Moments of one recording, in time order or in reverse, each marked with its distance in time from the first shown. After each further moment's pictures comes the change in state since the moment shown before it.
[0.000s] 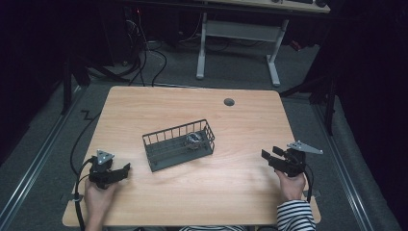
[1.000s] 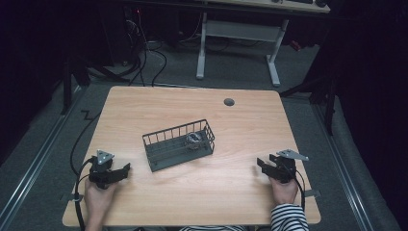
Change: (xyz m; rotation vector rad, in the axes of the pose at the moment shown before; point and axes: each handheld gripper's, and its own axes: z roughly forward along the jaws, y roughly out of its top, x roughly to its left) left arm 0.000 0.000 0.000 0.000 0.000 0.000; right arm 0.001 -0.035 0.030 0.076 -0.102 -0.049
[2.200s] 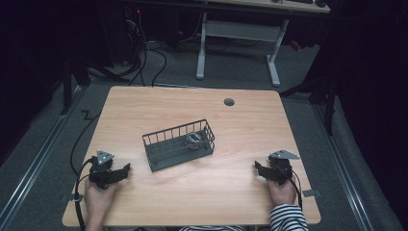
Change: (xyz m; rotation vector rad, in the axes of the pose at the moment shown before) left arm 0.000 0.000 0.000 0.001 0.000 0.000; right arm 0.010 -0.001 0.008 0.083 -0.068 -0.096
